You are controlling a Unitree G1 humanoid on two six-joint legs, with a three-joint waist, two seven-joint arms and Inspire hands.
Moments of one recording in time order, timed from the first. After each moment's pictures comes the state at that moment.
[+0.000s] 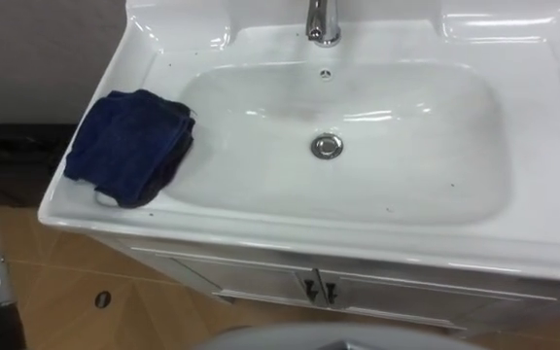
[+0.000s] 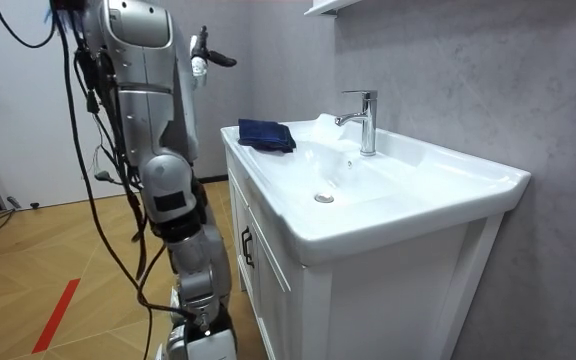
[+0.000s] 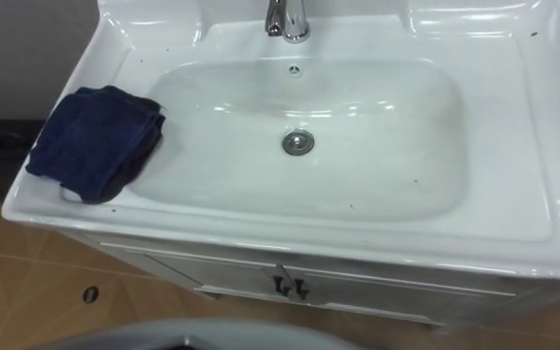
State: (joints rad) left arm 0.08 0.36 0.57 -0.06 0.00 0.02 0.70; right arm 0.17 -0.30 -0.05 1.29 0.14 0.15 0.01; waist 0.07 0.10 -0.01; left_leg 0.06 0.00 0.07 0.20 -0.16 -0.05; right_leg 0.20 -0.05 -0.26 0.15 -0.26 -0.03
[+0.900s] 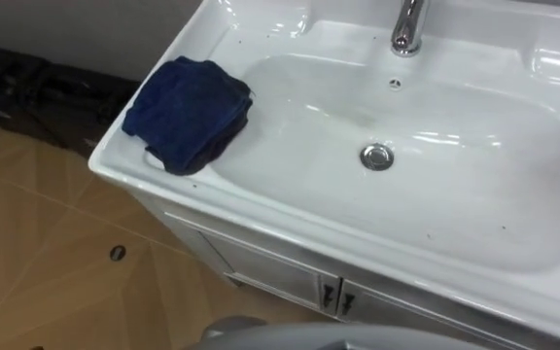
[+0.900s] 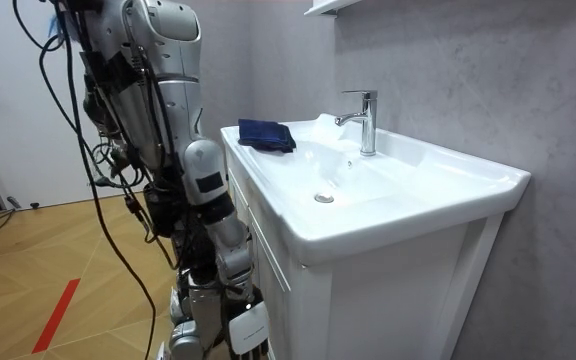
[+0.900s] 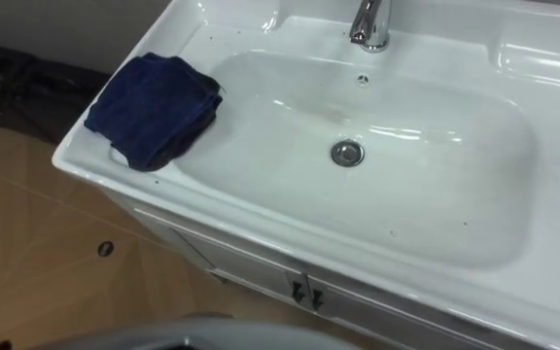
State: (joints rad) left arm 0.37 0.23 0.47 0.83 -0.40 0.04 0.59; right arm 0.13 -0.32 -0.02 1.27 0.03 0.20 0.10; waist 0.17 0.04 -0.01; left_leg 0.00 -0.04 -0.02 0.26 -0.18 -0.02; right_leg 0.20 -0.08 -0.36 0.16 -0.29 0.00
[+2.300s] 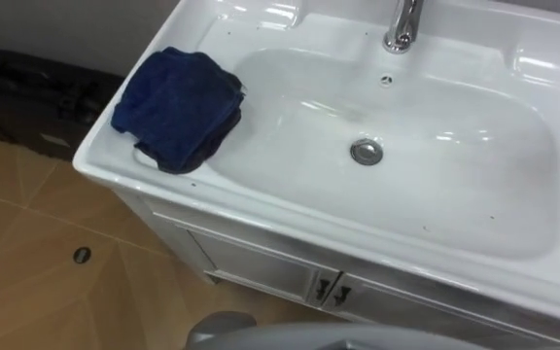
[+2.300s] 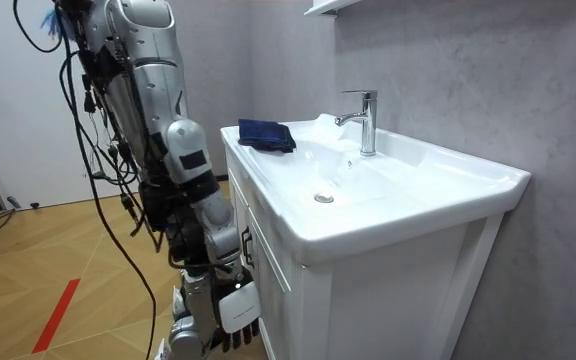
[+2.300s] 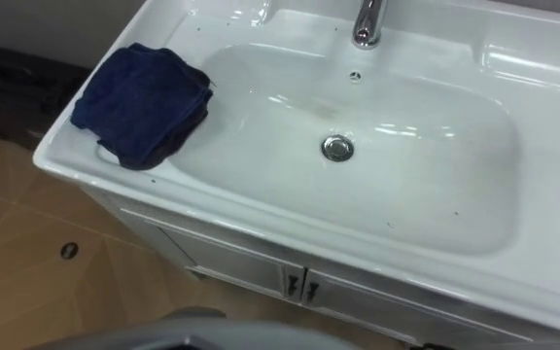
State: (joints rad) left arm 0.19 0.20 0.11 1.15 0.11 0.18 0.04; right arm 0.08 -0.31 0.06 1.28 0.08 0.20 0.19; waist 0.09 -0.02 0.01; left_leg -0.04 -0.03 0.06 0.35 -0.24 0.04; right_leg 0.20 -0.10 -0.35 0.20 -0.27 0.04
